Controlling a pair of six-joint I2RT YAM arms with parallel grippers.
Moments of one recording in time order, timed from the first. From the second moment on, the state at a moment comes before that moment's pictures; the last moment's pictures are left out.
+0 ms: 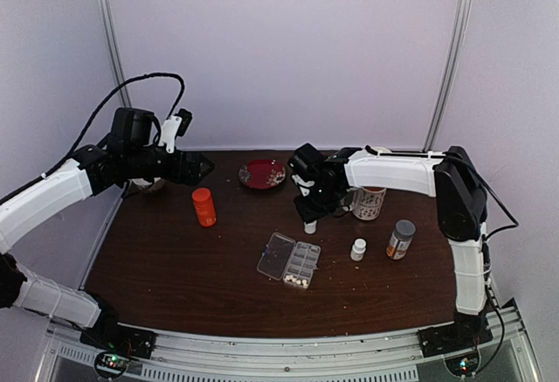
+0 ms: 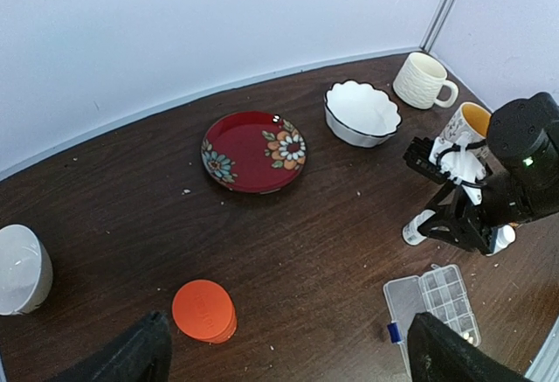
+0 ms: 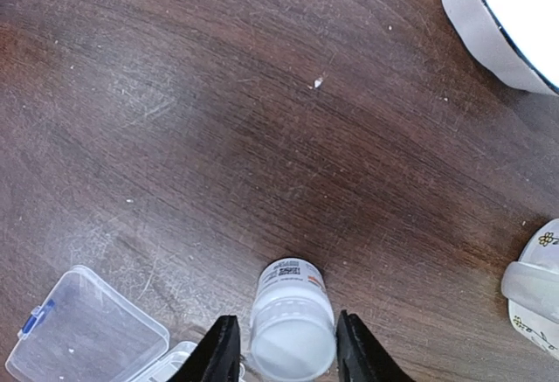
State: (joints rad) left arm -0.50 1.24 1.11 -0.39 0.12 -0.10; right arm 0.79 2.11 1.70 -0.75 0.16 0.30
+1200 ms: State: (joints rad) left arm -0.50 1.24 1.09 -0.39 0.15 -0.10; right arm 0.79 2.08 1.68 -0.76 0.17 0.28
